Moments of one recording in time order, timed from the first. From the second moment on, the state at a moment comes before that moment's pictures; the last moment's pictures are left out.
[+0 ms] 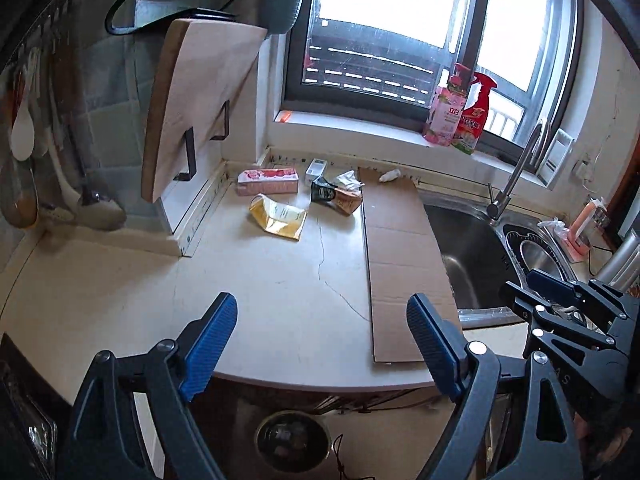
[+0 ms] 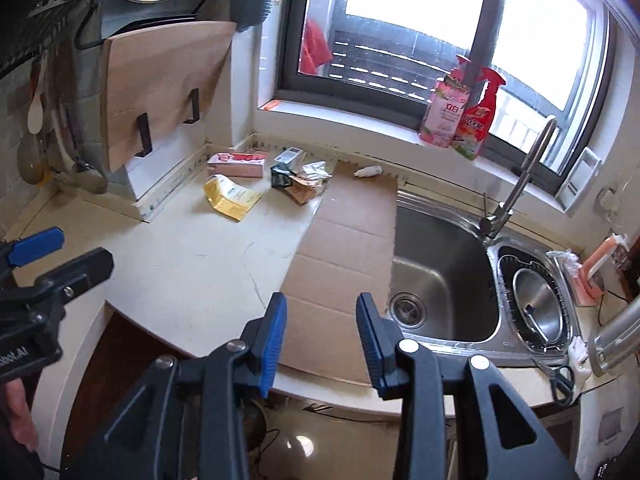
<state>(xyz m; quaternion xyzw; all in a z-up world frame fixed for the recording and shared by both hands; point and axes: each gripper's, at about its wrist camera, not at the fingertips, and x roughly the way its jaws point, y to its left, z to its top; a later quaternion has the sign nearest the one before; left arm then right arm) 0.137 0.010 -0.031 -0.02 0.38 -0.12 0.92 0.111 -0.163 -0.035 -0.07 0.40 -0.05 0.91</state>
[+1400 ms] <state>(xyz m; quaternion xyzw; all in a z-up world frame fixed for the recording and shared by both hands) 0.474 0.005 -0.207 -0.06 0.52 0.07 0.85 0.472 -0.185 -0.169 -0.13 0.52 0.13 0.84</state>
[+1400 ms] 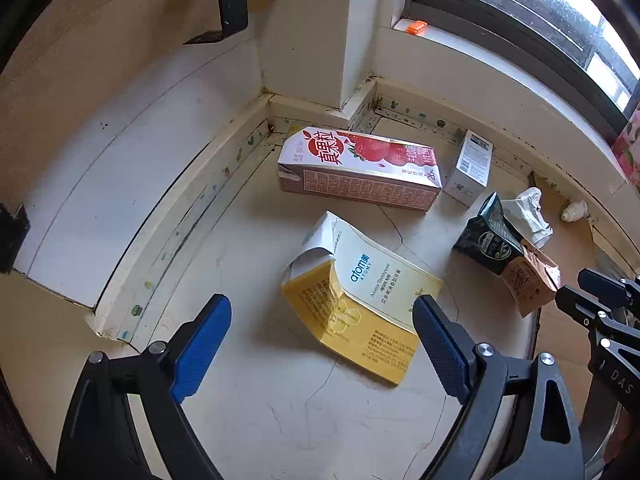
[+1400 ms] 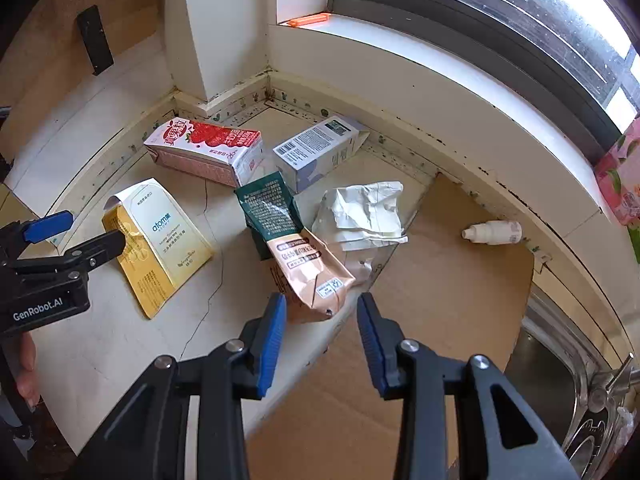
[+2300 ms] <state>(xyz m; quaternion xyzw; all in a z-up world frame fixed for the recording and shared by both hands) 0.509 0.013 -0.241 -0.11 0.53 0.05 0.84 0.513 -0.173 -0.194 -0.11 0.53 0.19 0.82</state>
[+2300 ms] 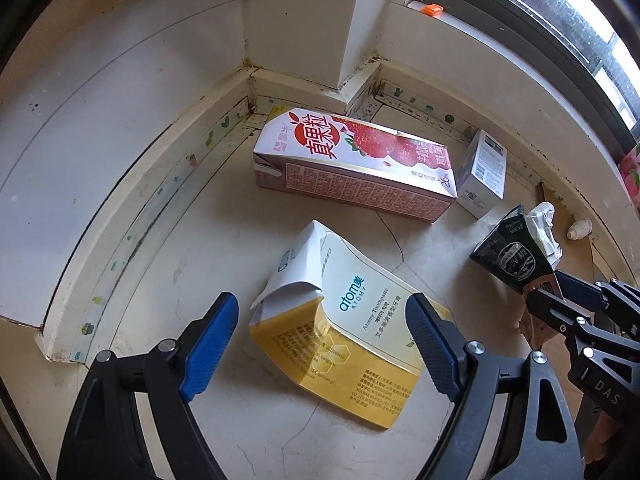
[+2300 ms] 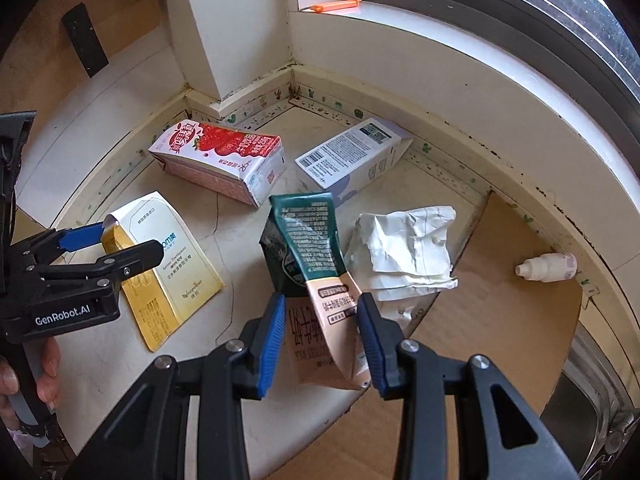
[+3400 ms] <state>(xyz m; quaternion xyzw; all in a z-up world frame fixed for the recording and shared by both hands) 0.443 0.000 -0.209 -0.15 0.50 0.00 0.85 0.462 -0.200 -0.169 -0.01 0.50 0.26 0.82</state>
